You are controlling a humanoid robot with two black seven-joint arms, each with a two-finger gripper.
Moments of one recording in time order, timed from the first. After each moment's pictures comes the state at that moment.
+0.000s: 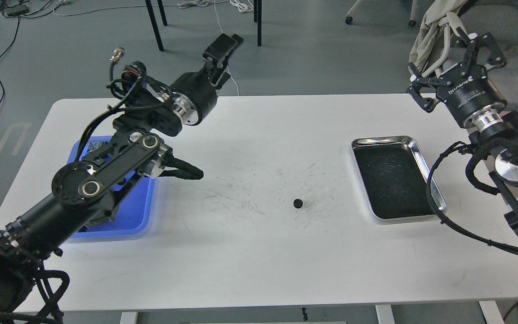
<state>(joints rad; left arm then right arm) -0.76 0.22 -0.88 -1.23 0.91 0.18 0.05 0.56 -0.47 1.12 1.02 0.00 0.32 0.08</state>
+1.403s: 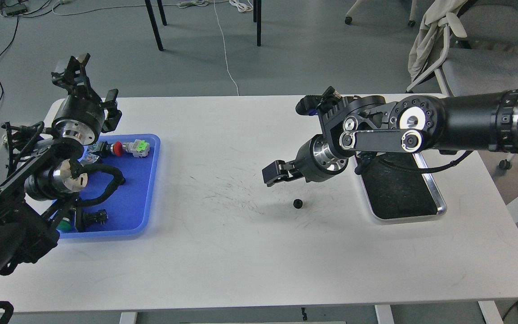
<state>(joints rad) -0.57 0.38 -0.98 -1.02 0.32 0.14 -0.29 1.65 -0.08 -0.68 1.11 -0.37 0.42 -0.16</state>
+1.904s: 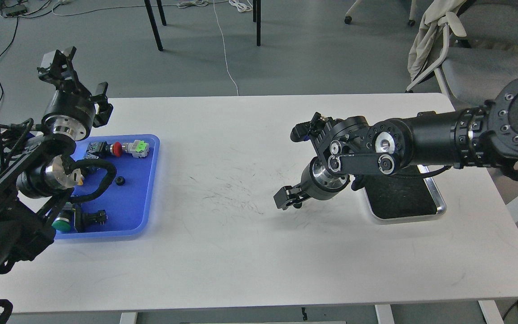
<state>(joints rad) -0.57 0.38 -1.03 -1.02 0.32 0.14 -0.29 1.59 0.00 -0.79 1.03 -0.42 0.45 -0.18</state>
